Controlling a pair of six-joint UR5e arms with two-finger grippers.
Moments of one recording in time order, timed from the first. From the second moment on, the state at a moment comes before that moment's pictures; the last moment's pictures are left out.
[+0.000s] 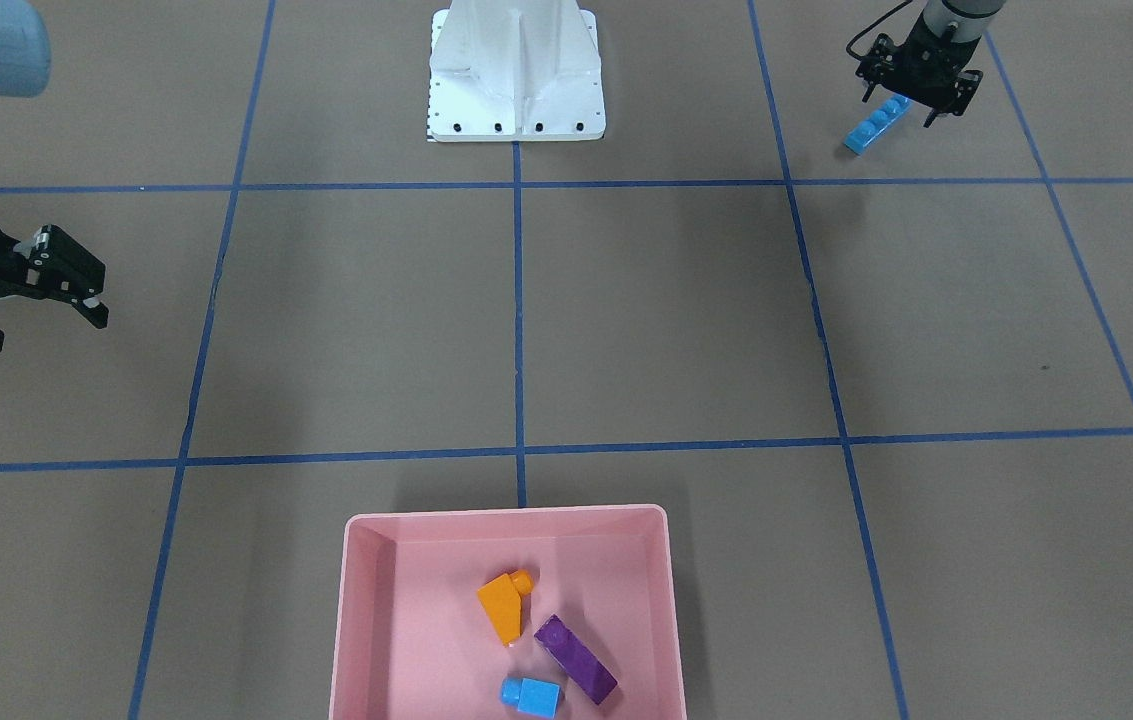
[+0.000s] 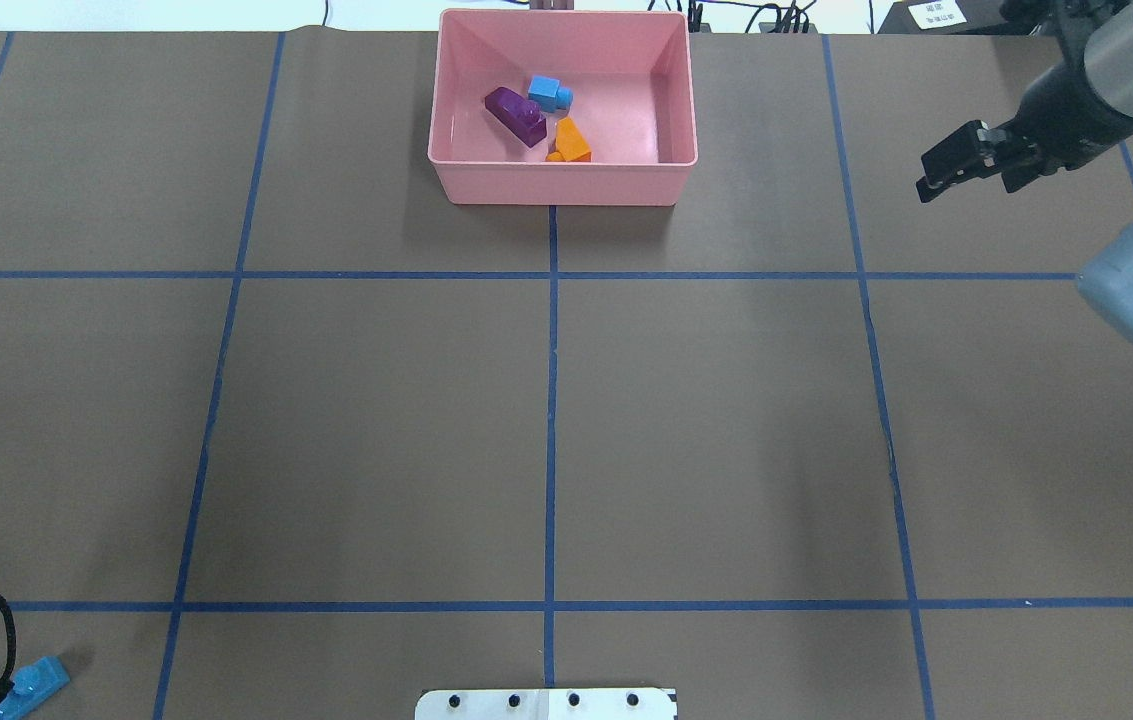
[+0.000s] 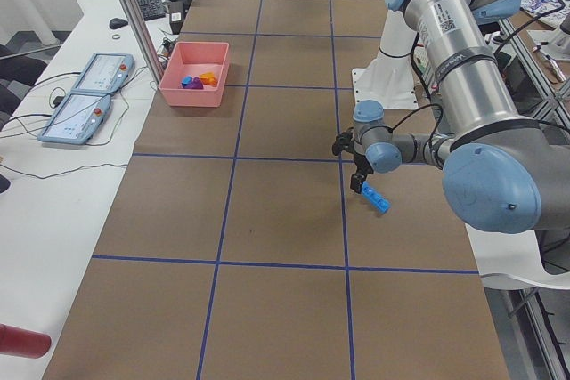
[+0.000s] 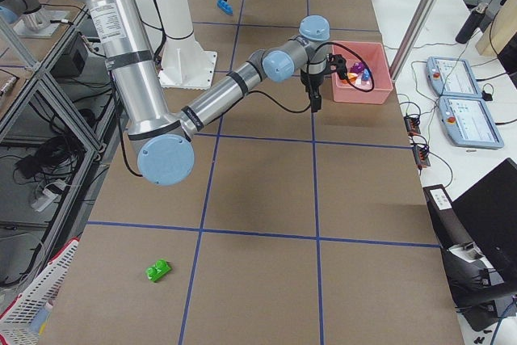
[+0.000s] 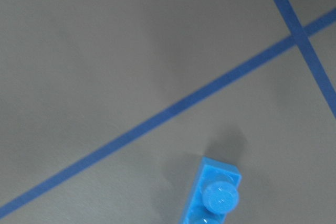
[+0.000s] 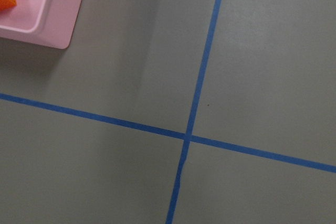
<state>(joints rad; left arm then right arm) -0.21 -0.97 -2.19 -2.21 -1.84 -0.83 1.11 -1.31 1.93 -1.61 2.24 0.50</state>
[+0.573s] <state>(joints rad) -0.09 -0.98 -2.17 -2.21 -1.80 -0.91 1.16 -1.40 1.94 -1.63 2.24 0.36</state>
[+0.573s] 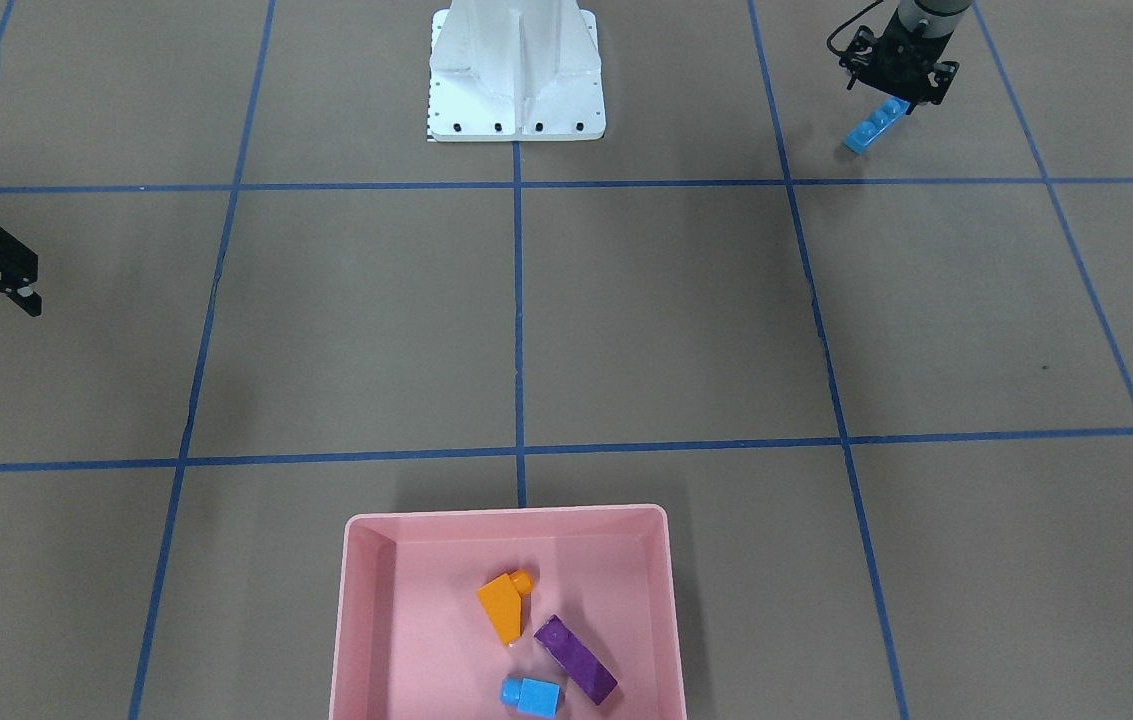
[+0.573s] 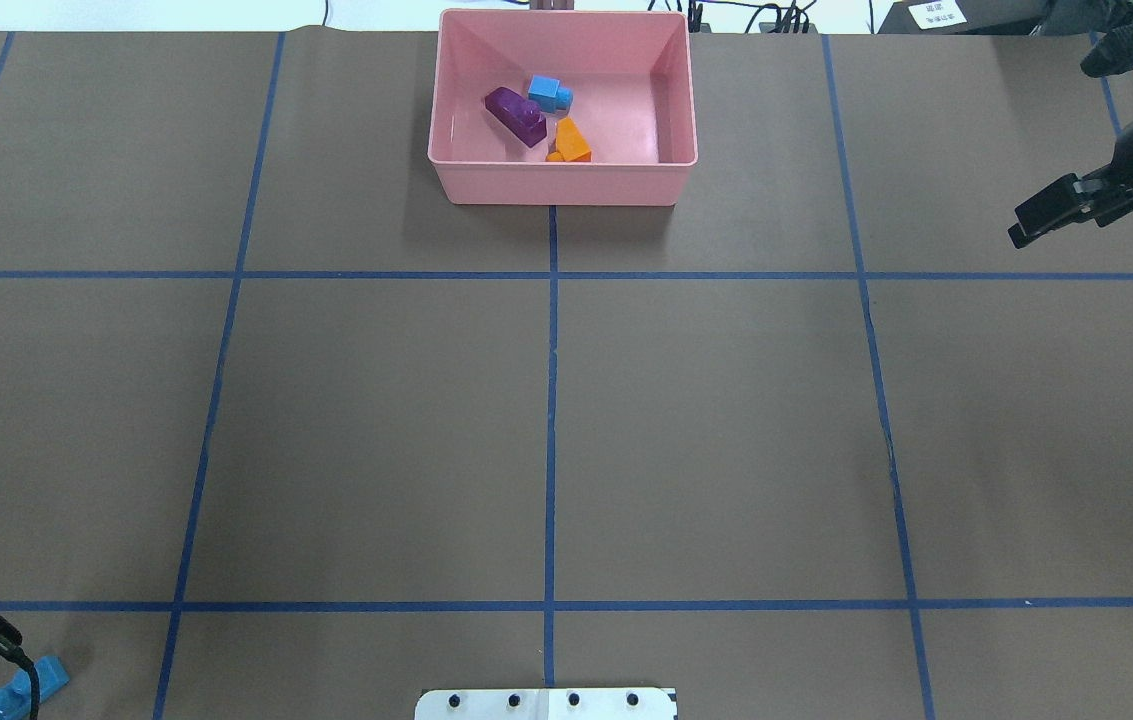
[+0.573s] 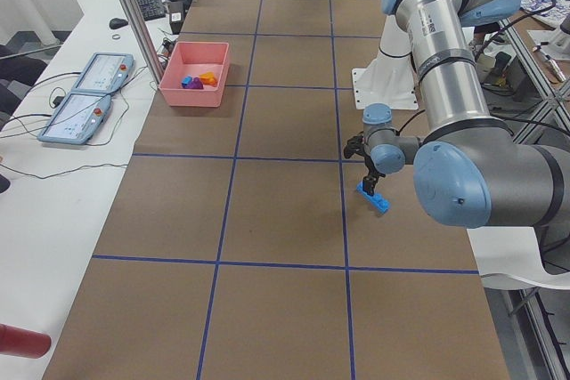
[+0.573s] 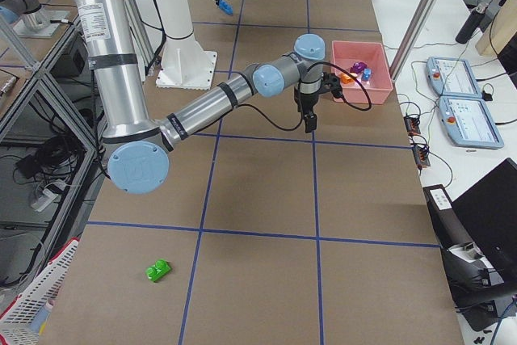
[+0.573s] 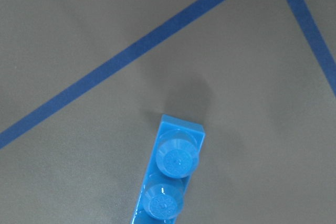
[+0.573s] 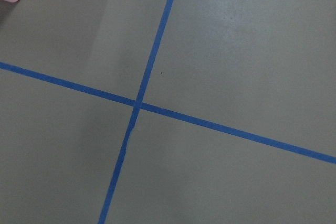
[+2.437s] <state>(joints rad) -0.08 -1.02 -2.16 -2.21 -1.80 -0.95 1.23 -1.55 1.94 -1.63 2.25 0.12</state>
